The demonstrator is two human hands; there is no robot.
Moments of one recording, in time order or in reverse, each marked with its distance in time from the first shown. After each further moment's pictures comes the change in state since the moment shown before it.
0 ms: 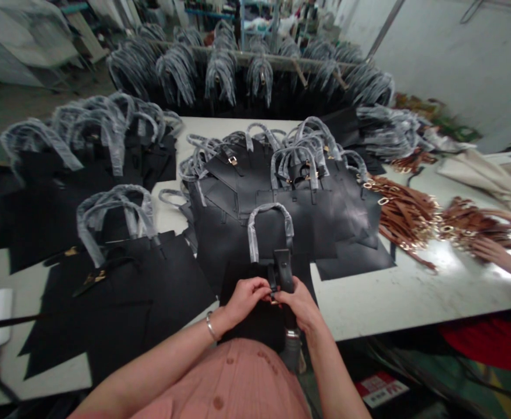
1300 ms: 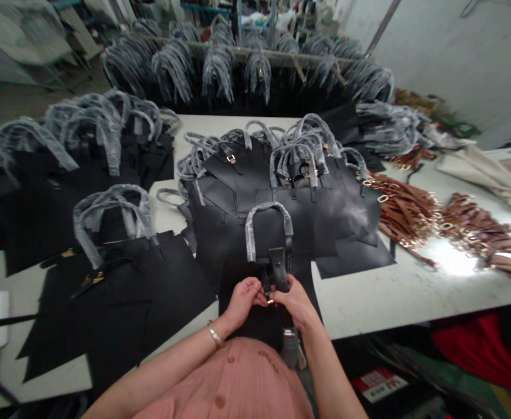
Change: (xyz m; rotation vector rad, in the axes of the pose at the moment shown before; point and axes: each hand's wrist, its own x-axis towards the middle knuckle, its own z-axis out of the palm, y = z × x) left_hand -0.001 -0.038 0.012 -0.624 0.202 -0.248; right_hand 0.004 0.006 0.007 -0.061 -0.020 -0.014
